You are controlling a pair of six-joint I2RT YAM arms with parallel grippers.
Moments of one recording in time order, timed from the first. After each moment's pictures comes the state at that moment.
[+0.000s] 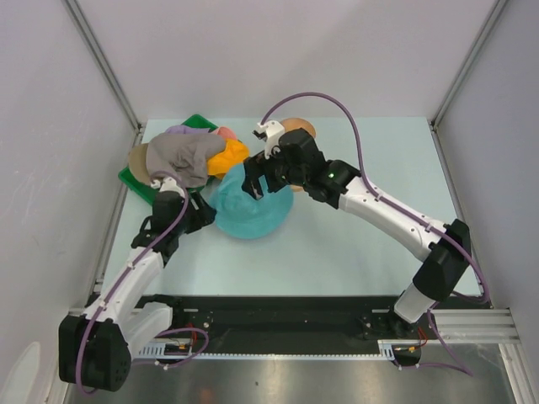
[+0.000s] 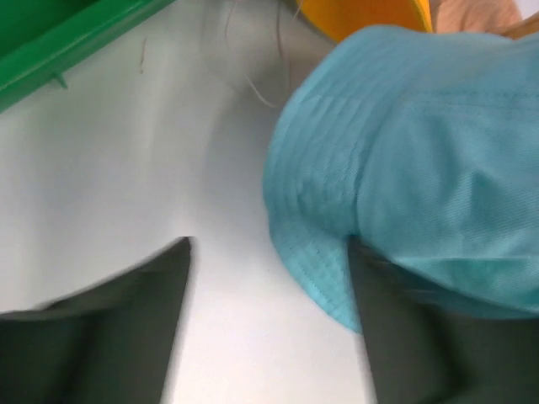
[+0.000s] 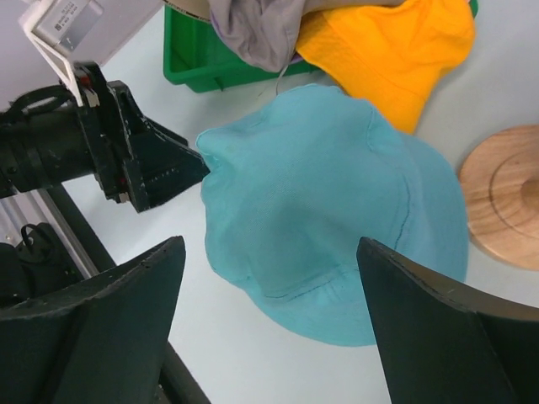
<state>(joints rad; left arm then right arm) -0.16 0.95 0.54 -0.20 0.03 -0.53 0.84 1.63 1.59 -0.40 -0.10 0.20</state>
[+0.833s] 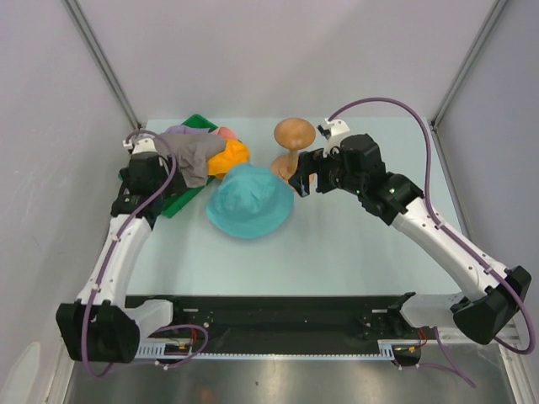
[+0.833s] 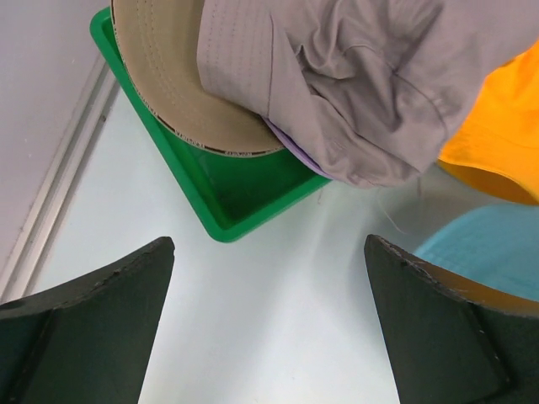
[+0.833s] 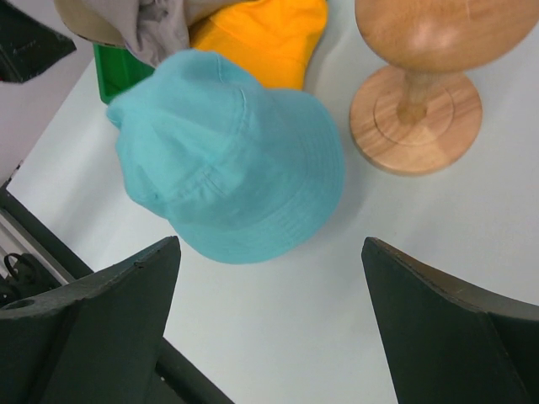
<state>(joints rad) -0.04 1.07 0.98 -0.49 -0.29 -0.24 0.67 1.28 1.35 -0.46 -0.06 0.26</state>
